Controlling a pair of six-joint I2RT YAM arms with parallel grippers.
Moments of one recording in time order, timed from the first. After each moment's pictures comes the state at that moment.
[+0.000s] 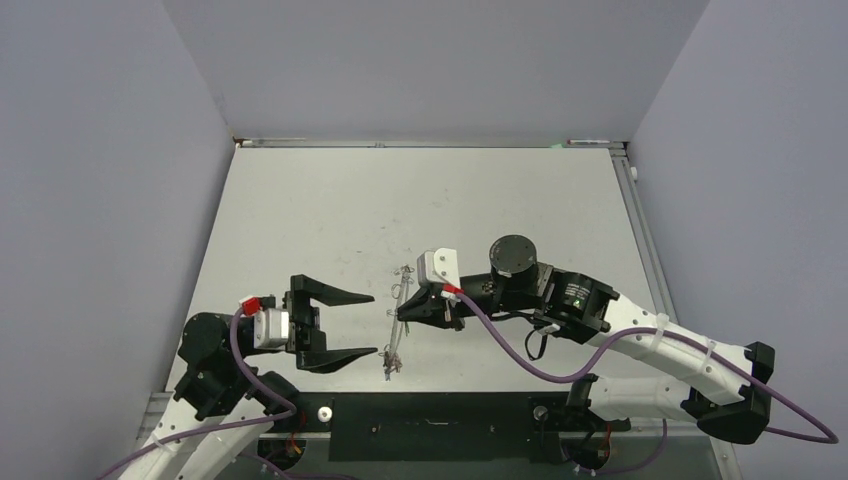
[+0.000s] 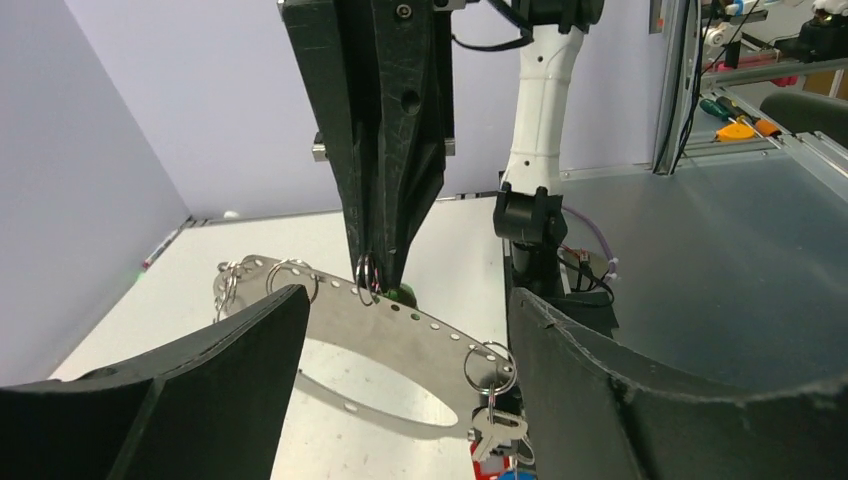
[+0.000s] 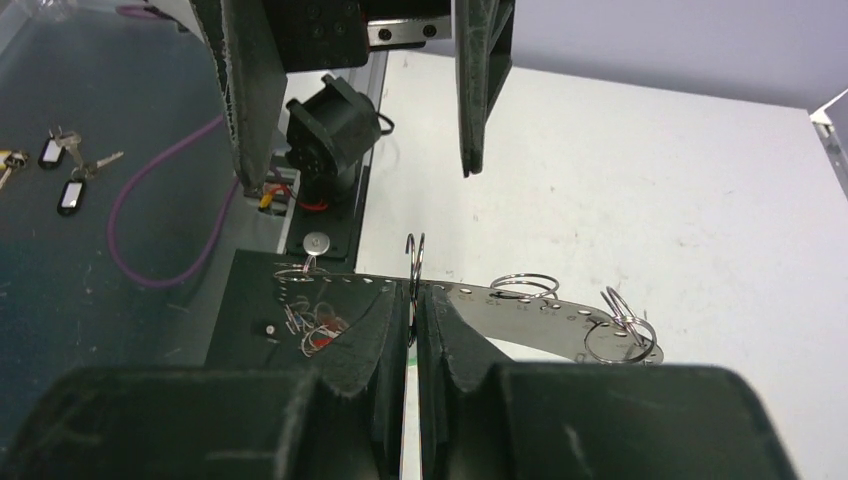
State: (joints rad) left arm -0.62 0.33 0.60 0.13 0.85 -0.15; right arm 1.12 1.08 1.15 -0.29 -0.50 -0.22
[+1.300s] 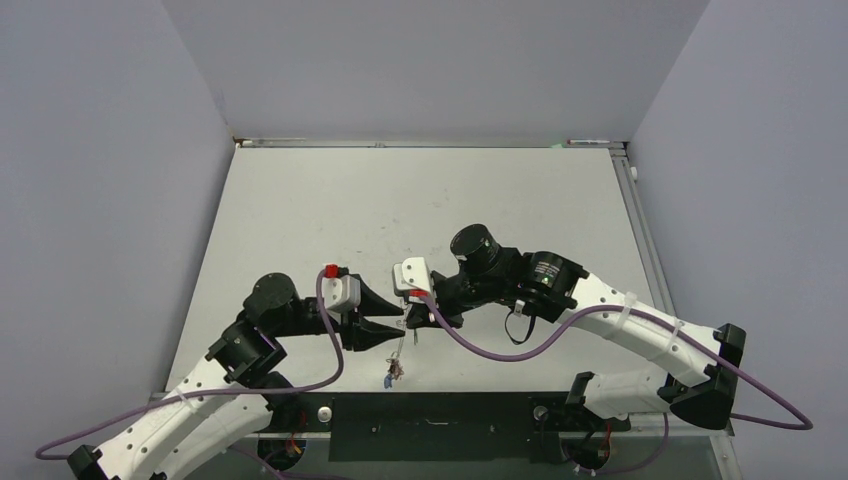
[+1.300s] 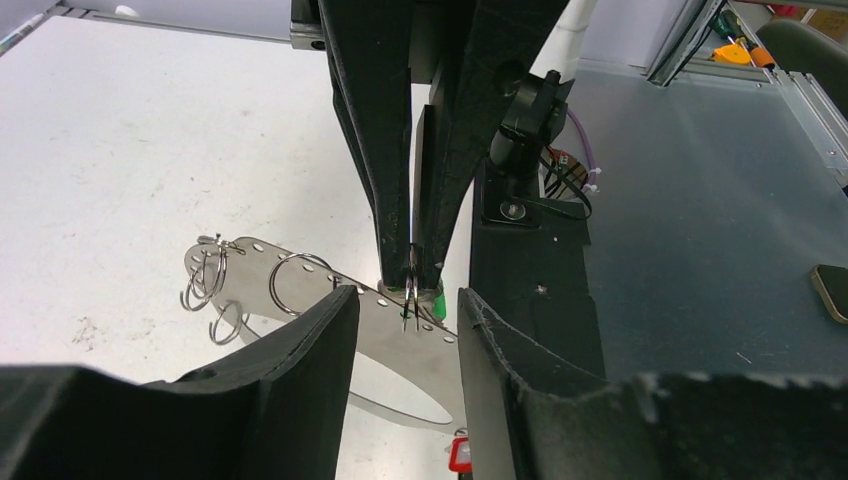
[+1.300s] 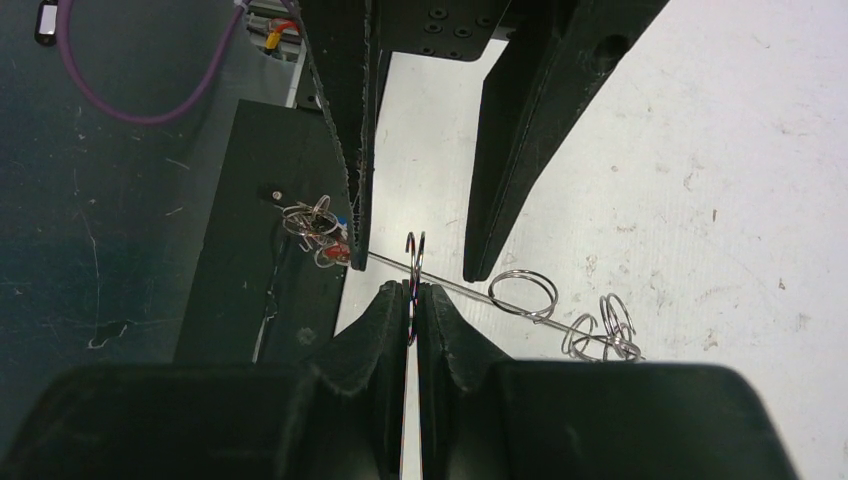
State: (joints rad) left arm -0.75 0.59 0.60 -0.07 0.73 -0.06; right arm 1.07 1.25 1.28 -0.67 -0.56 -0.43
